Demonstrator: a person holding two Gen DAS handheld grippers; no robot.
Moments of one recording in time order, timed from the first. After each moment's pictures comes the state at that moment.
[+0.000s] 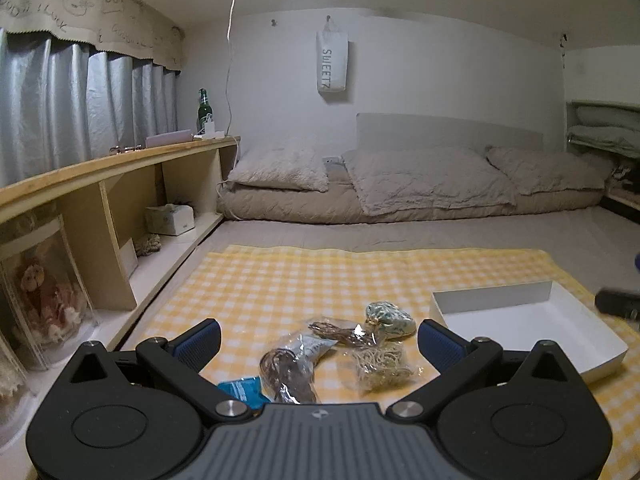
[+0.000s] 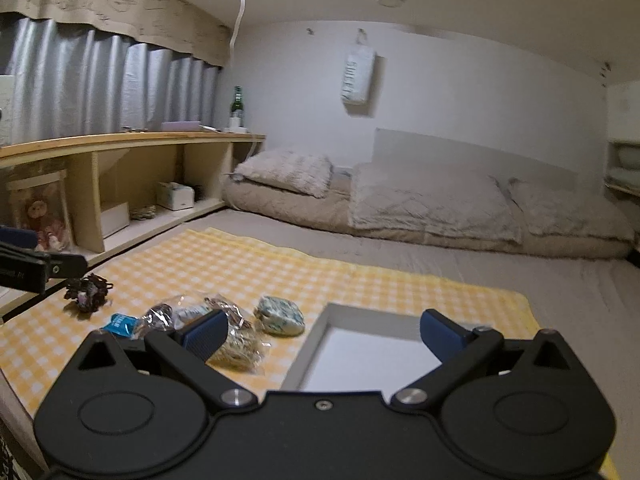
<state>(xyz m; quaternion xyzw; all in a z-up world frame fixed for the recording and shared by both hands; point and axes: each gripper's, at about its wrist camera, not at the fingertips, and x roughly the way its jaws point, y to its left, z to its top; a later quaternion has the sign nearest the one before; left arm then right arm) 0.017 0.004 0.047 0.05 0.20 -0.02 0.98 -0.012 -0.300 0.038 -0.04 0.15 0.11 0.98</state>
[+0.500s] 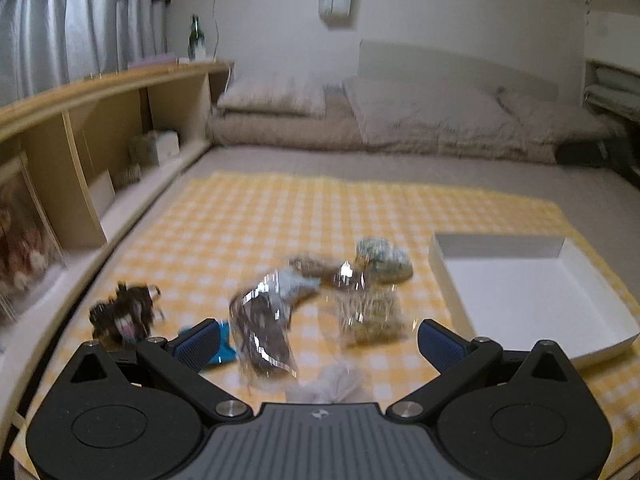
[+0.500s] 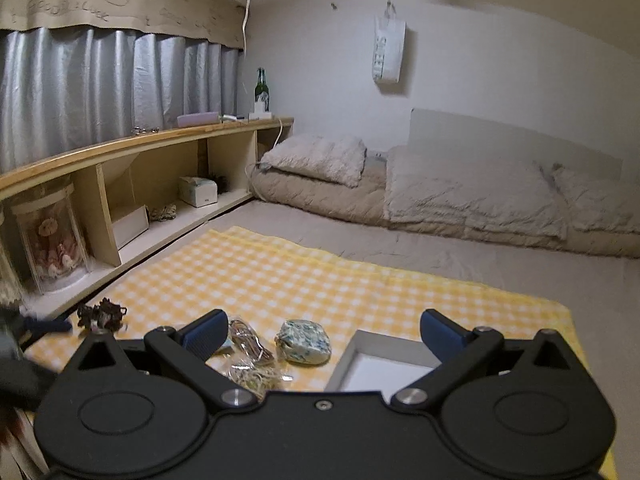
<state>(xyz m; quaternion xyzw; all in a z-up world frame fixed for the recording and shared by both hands) 0.075 -0.013 0.003 0.03 0.32 -0.02 0.95 0.091 -0.295 0.085 -0.02 0.21 0.16 0.96</state>
